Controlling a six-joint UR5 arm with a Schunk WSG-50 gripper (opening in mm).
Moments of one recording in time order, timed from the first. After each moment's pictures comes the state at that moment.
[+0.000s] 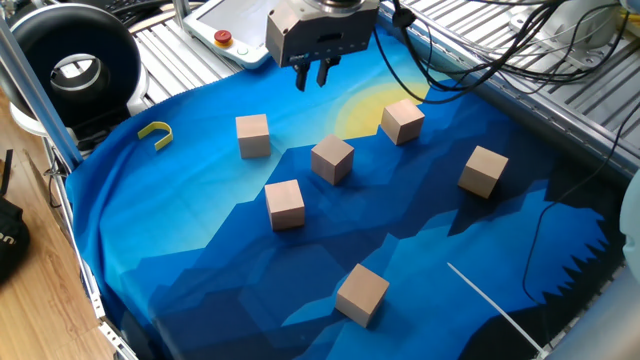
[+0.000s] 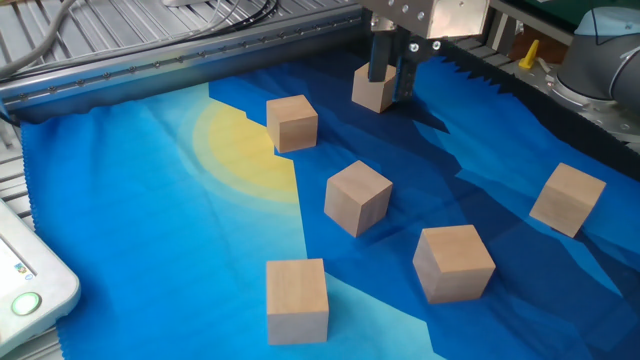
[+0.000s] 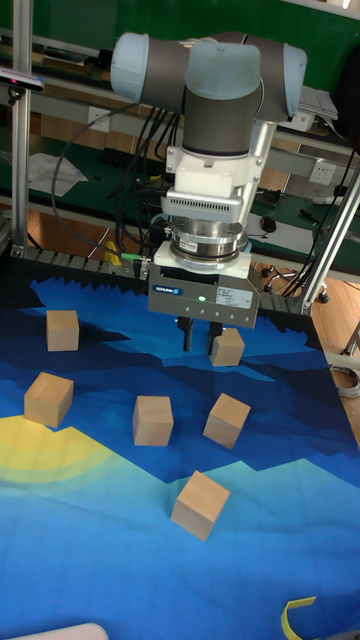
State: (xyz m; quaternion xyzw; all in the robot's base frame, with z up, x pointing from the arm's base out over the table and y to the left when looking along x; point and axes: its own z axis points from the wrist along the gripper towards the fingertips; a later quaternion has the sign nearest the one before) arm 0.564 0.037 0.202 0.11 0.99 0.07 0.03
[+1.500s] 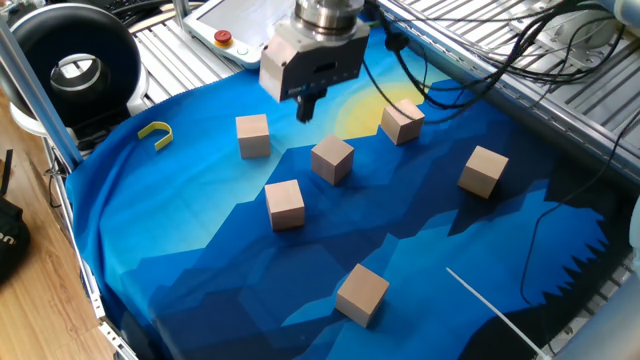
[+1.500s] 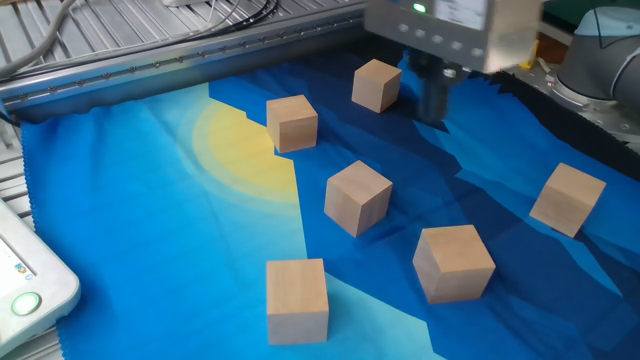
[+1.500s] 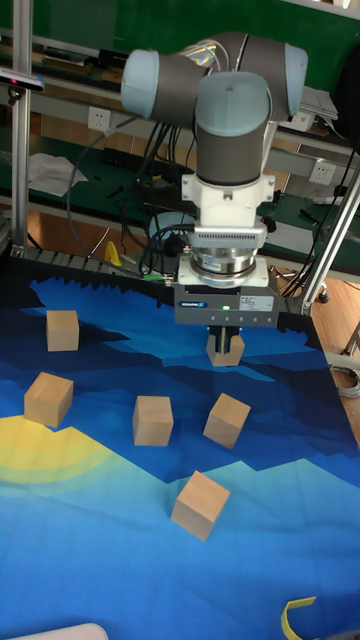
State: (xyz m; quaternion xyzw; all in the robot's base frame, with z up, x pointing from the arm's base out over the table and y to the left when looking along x) arm 0.516 0.088 0.177 0.03 0.99 0.11 -0.03
